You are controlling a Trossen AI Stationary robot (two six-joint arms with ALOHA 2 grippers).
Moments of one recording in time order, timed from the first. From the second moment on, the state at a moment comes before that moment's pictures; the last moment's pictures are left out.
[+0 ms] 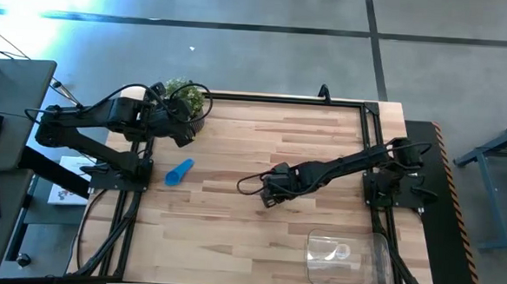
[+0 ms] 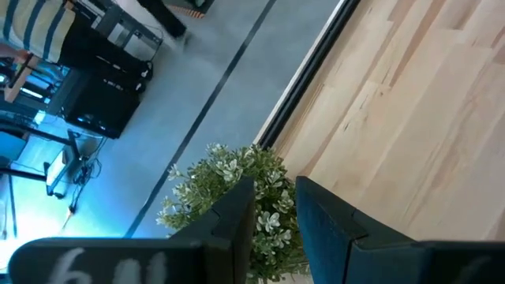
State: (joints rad) left arm 0.00 1.15 1.36 -1.28 -0.85 -0.21; right arm 0.19 1.80 1.26 -0.75 0.11 1.24
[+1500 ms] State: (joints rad) left arm -0.02 1.18 1.36 -1.53 -0.34 -1.24; right arm -0.32 1.78 2.18 -1.57 0.19 0.05
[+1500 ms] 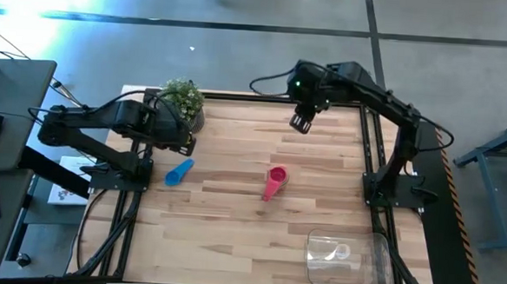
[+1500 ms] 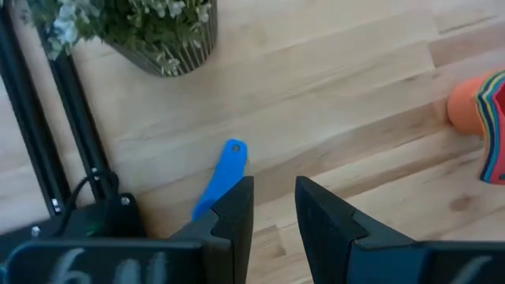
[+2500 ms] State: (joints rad) left arm -0.05 1.31 0.82 -1.32 -0.11 -1.25; right arm -0.41 1.79 2.18 -1.57 0.09 -0.10
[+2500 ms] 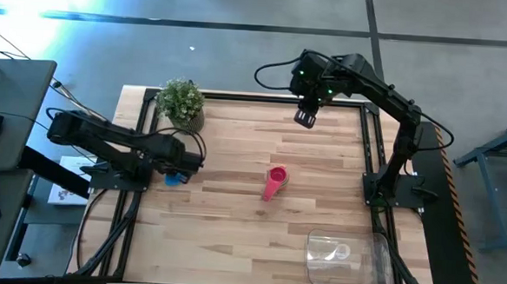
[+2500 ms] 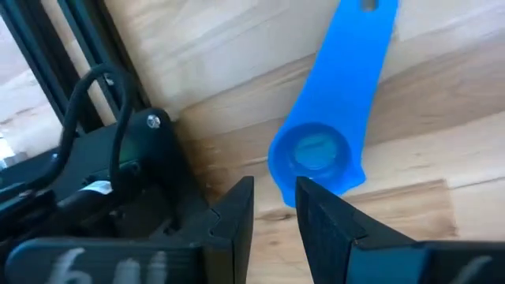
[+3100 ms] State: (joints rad) left arm -0.05 1.31 0.71 -1.22 -0.10 -1.25; right arm -0.41 1.79 2.18 -1.55 0.09 -0.03
